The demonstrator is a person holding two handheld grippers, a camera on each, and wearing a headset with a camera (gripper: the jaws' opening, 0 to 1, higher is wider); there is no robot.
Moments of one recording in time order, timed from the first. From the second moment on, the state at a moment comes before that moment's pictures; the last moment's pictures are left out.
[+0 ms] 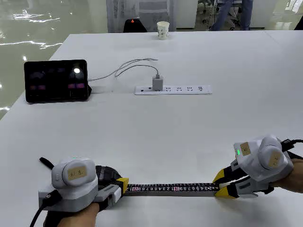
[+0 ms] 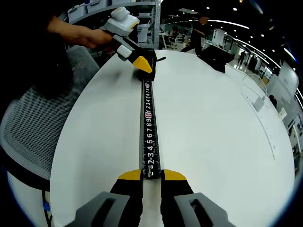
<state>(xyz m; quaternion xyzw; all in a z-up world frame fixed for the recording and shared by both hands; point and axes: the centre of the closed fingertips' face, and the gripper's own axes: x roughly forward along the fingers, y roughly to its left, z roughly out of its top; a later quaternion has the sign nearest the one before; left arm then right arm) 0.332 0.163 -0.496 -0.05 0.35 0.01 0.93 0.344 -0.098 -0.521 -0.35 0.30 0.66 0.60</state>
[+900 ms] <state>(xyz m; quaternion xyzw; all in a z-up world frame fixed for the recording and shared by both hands) 0.330 0.164 -0.496 -0.03 0.36 0.01 0.93 0.344 -0.099 -0.521 -0.36 0.30 0.65 0.60</state>
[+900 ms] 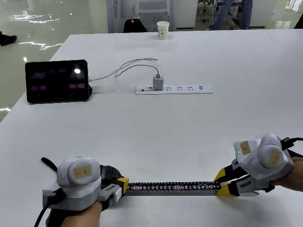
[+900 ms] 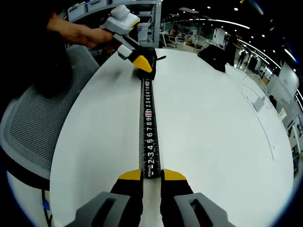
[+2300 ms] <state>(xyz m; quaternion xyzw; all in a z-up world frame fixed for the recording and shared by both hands) 0.331 0.164 -0.496 -0.04 0.36 0.01 0.93 0.344 -0.093 -0.522 -0.36 0.31 0.65 0.59</state>
